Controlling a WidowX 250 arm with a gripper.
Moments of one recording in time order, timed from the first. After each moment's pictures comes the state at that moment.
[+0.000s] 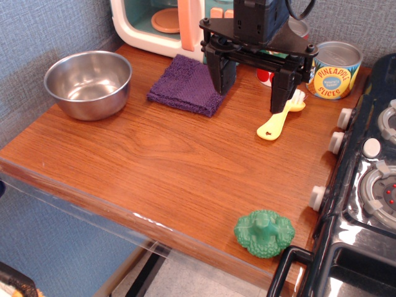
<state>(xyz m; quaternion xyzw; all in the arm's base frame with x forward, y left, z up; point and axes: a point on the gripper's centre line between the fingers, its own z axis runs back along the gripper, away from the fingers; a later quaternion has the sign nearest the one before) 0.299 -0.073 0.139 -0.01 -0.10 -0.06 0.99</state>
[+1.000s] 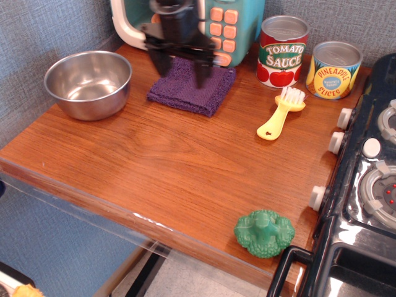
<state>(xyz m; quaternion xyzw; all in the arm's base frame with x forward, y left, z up) 0.382 0.075 0.073 0.02 -0.15 0.00 0.99</state>
